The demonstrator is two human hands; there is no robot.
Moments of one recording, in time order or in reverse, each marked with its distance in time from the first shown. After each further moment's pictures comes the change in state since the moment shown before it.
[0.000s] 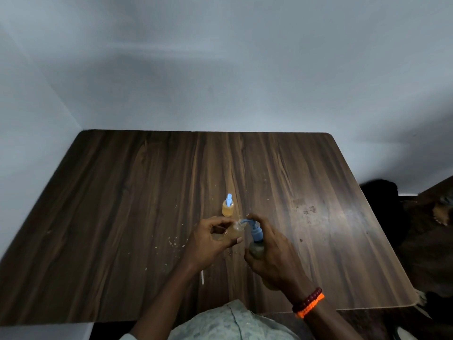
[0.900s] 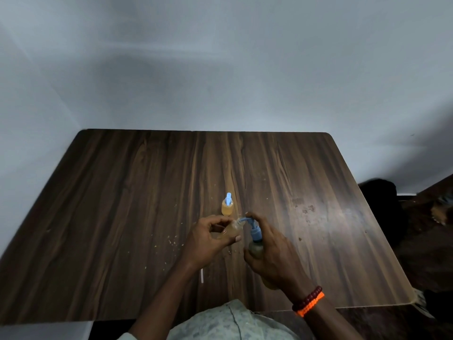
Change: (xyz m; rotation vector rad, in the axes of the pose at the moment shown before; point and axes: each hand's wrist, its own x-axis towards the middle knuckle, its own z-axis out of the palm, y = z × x) left_hand -0.003 0.007 0.000 0.010 0.004 -0.018; right_hand 0.000 0.008 0.004 -0.031 -0.009 -0.003
